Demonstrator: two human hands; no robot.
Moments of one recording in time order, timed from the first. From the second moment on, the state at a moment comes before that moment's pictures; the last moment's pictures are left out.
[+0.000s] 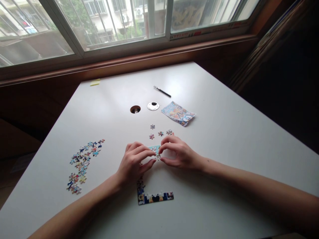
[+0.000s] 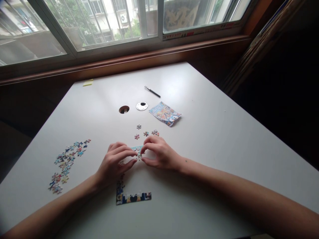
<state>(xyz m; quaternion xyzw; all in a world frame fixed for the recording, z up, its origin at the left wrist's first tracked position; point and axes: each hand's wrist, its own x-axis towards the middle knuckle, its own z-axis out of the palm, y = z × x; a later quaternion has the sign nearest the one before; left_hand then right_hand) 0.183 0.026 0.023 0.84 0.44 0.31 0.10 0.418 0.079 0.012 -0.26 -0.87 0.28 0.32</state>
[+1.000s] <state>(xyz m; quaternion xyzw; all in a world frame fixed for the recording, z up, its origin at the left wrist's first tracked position) 0.184 0.025 0.023 0.88 0.40 0.24 0.10 0.418 0.077 0.013 -0.30 -0.88 0.23 0.30</state>
